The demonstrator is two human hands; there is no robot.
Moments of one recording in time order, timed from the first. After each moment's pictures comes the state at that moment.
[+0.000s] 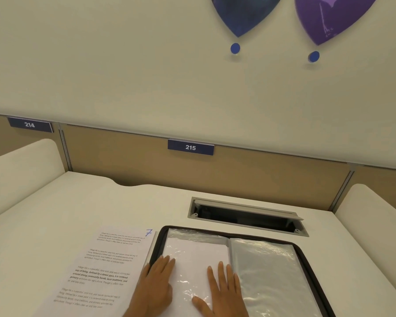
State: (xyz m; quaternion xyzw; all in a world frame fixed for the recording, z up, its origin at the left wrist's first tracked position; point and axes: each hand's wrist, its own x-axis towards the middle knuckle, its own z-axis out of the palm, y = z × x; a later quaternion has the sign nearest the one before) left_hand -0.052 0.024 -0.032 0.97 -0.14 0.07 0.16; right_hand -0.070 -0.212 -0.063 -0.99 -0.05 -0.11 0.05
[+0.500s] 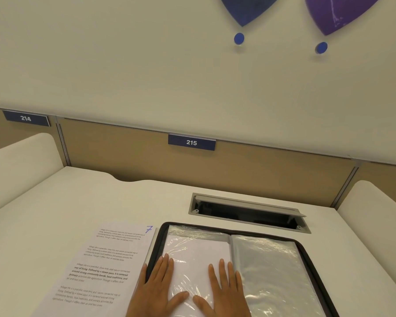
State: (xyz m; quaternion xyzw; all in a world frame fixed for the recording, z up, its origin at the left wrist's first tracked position) left_hand -0.055 0.024 -0.058 0.98 -0.13 0.08 0.09; right_hand -0.067 -0.213 -0.078 -0.98 -0.05 -0.17 0.04
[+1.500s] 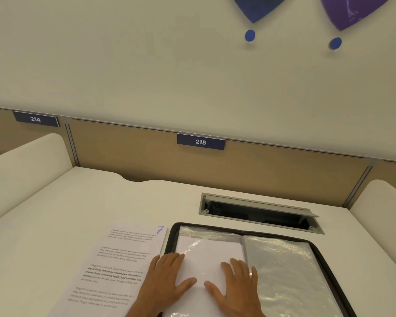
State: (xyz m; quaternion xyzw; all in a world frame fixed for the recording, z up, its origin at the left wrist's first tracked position) left_hand -0.036 0.044 -0.029 0.97 -0.18 0.11 0.15; right_hand -0.057 -0.189 -0.034 -0.99 0.03 -0.03 0.09
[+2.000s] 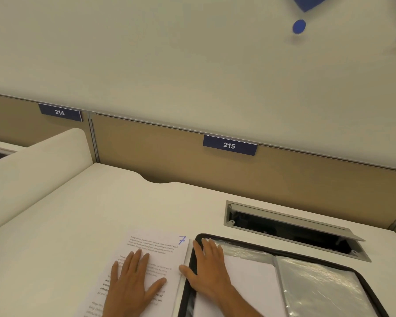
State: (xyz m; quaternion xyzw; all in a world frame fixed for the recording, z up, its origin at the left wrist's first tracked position) left_hand -0.005 0.170 -0.063 0.99 0.02 0.11 0.08; right_hand 0.040 -0.060 0.005 -0.98 -0.11 0.07 0.12
